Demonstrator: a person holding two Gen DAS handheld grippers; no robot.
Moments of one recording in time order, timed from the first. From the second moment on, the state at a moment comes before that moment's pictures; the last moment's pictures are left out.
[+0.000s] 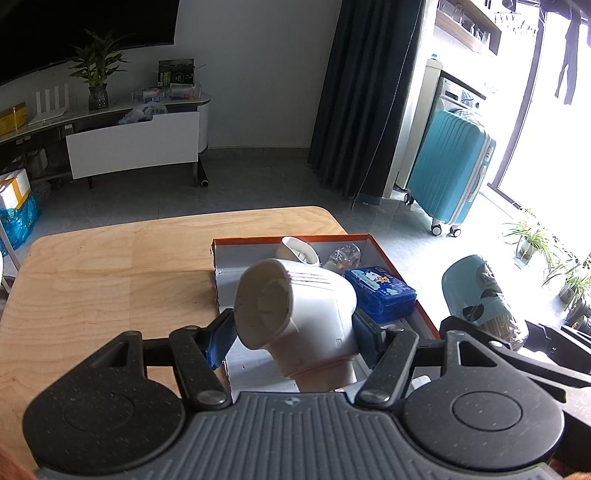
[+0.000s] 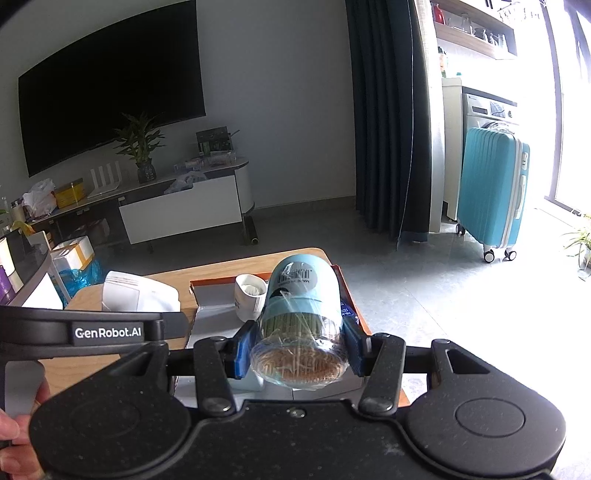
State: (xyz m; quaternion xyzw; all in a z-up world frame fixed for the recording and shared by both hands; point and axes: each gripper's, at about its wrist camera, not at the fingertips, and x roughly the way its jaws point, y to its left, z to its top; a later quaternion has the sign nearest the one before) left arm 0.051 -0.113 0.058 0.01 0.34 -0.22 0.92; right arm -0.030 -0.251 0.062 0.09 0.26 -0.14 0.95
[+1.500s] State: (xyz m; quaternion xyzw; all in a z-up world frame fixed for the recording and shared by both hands) left arm 0.068 -0.123 0.047 0.01 0.36 -0.22 0.91; right arm -0.008 -0.257 0.036 0.10 0.30 -0.12 0.94
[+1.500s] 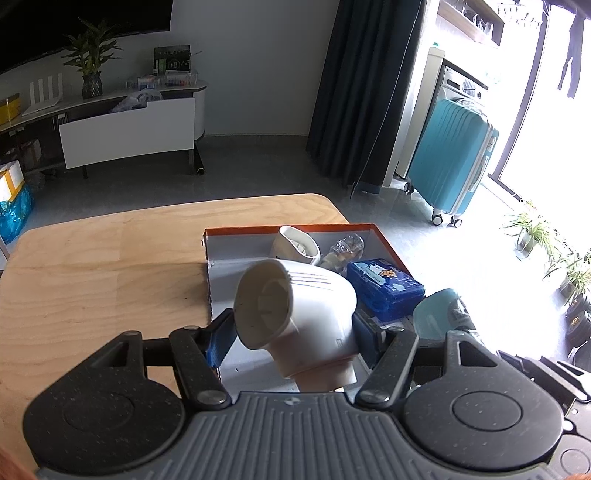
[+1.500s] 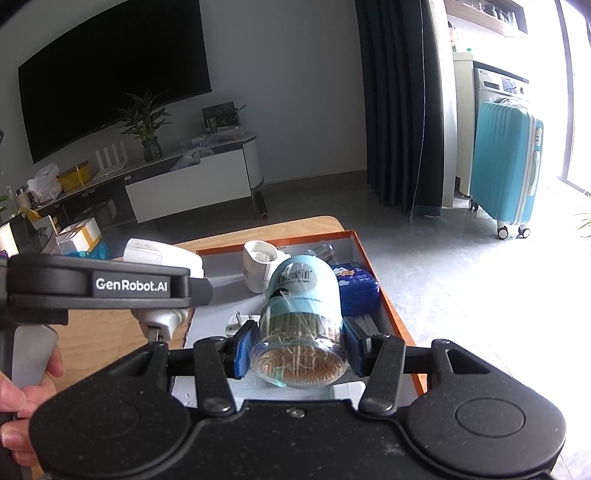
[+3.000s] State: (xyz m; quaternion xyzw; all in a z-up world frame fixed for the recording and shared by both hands) left arm 0.082 -0.156 0.055 0.01 0.36 -0.24 0.90; right arm -0.052 -0.276 0.052 0.10 0.24 -0.16 0.95
